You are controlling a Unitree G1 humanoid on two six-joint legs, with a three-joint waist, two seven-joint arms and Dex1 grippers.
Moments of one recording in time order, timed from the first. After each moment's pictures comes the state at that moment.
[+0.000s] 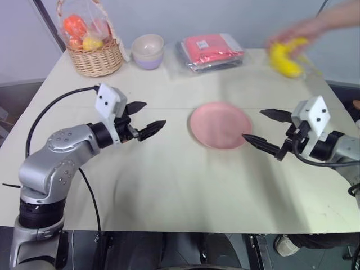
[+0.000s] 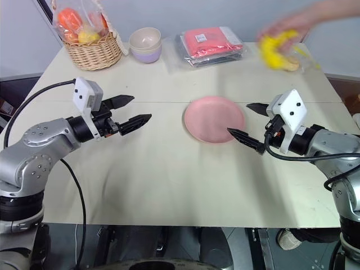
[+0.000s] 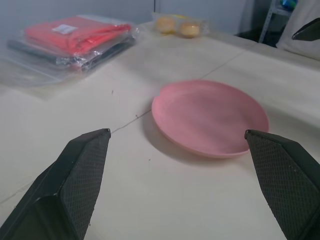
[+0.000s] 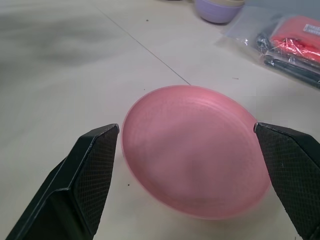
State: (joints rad) left arm -0.44 0.63 0.13 -0.45 -0.69 0.82 -0.57; right arm -0.18 -0.89 -0.32 -0.49 0.59 0.65 0.77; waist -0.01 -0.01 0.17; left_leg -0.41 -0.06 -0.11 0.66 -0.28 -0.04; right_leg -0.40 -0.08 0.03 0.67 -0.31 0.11
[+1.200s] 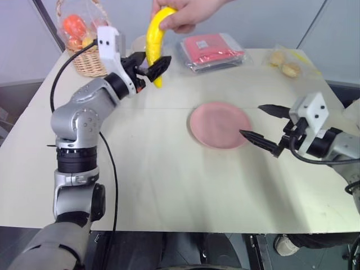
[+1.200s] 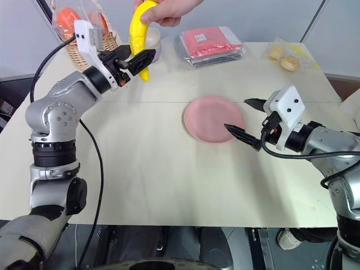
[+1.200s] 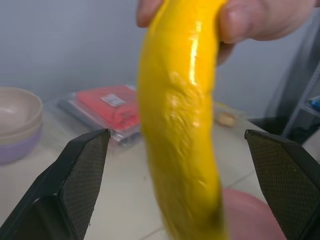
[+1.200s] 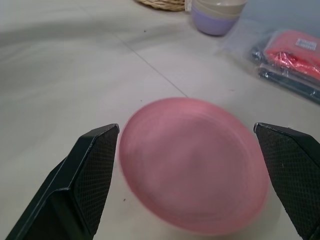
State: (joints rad) left arm -0.90 0.37 0.15 0.05 -0.61 0.71 -0.38; right arm -0.19 -0.88 -0.31 -0.52 0.60 0.65 0.72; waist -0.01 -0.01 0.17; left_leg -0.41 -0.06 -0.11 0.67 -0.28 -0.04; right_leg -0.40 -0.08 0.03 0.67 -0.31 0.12
